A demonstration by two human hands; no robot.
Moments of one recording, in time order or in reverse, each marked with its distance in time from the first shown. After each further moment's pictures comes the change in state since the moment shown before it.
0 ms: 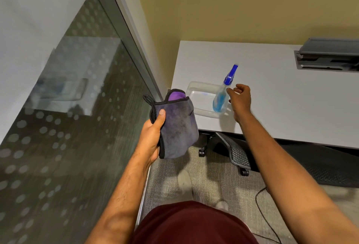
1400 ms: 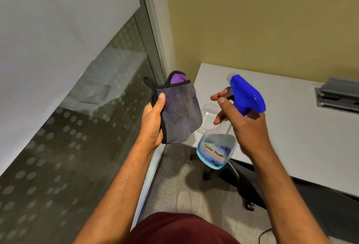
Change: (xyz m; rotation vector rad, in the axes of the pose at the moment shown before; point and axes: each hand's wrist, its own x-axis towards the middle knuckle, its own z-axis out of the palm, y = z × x) left_hand 0.040 0.069 0.004 -0.139 0.051 0.330; right_hand -0.163 -0.142 -0.008 0.200 -0.530 -0.564
